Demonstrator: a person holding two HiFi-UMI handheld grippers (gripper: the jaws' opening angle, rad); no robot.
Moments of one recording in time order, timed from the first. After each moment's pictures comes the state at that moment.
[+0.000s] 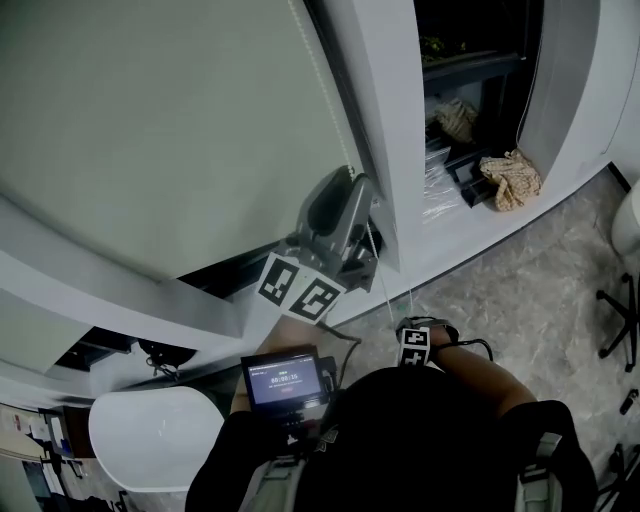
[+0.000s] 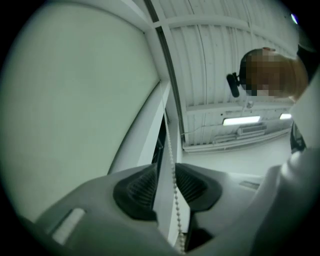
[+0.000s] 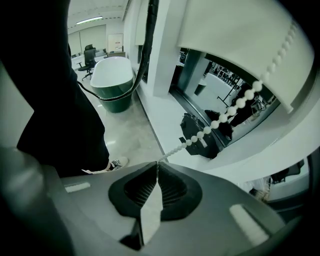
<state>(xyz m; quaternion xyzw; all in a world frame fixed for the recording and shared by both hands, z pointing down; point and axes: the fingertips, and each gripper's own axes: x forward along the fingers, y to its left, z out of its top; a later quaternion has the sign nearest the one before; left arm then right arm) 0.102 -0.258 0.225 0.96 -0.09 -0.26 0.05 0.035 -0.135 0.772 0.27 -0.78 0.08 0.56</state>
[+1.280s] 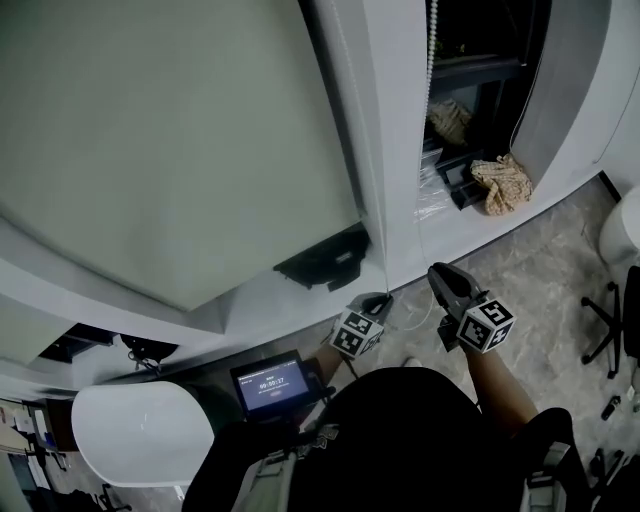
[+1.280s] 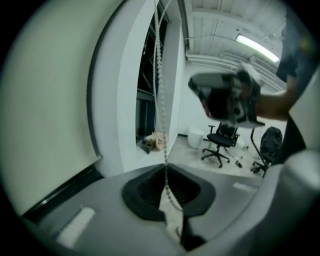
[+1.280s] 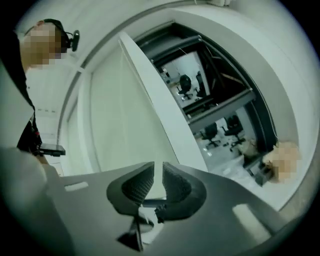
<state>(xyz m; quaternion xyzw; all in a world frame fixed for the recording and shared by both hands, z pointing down) 0.119 -0.192 0.664 0.96 -0.07 0.26 0.09 0.202 -0.180 0.507 0.62 -0.76 0.18 -0.13</state>
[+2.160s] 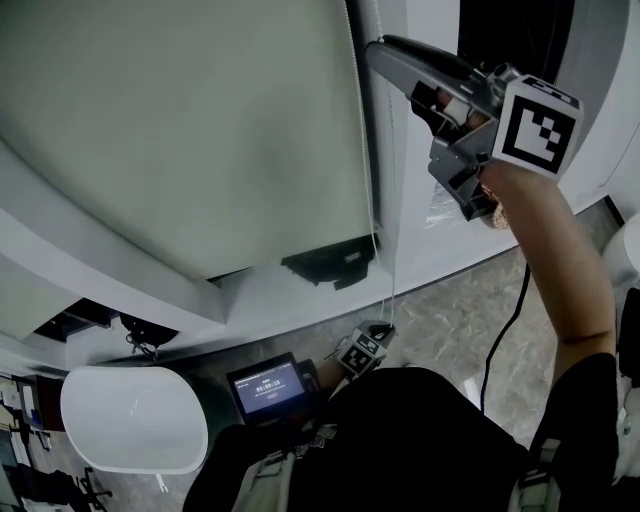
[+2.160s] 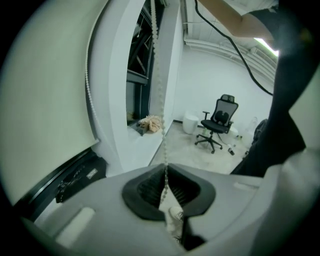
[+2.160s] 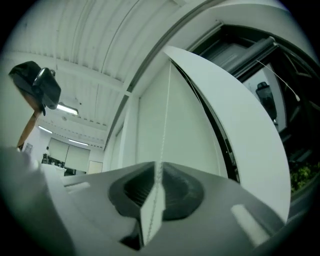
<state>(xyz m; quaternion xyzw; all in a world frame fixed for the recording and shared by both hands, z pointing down) 0.072 -0.138 0.727 0.94 -0.05 0.34 0.09 0.109 -0.290 0.075 0.40 -0.90 -0.02 -0.15</state>
